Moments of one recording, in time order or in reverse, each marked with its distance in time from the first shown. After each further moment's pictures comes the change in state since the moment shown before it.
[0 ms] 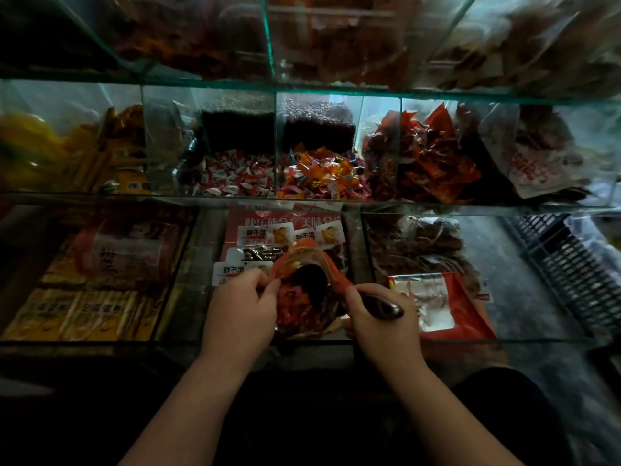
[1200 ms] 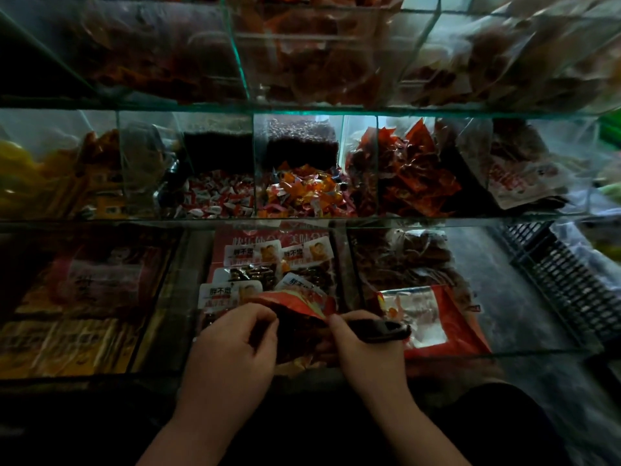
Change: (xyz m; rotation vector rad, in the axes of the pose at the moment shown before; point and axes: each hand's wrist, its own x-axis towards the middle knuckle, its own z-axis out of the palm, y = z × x) left_hand -0.026 0.011 -0.008 -0.005 -0.009 0.352; right_hand -0.006 -0.014 0.002 0.276 -0.082 0.412
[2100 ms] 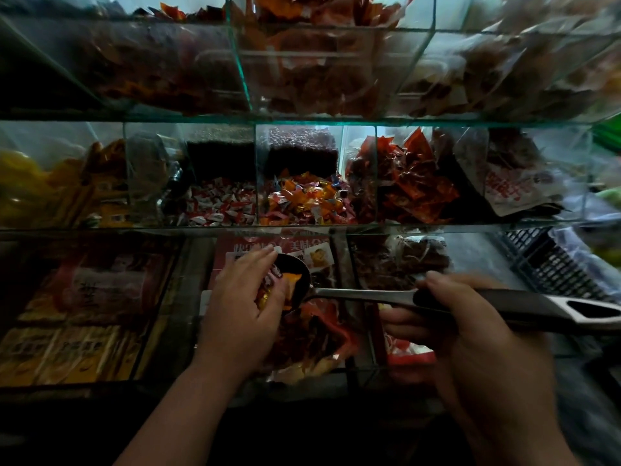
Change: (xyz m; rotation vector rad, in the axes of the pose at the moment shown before) left_hand 0.048 -0.005 0.007 -0.022 0.045 0.082; right_hand -0.050 -0.094 -0.071 0.471 0.008 -0.144
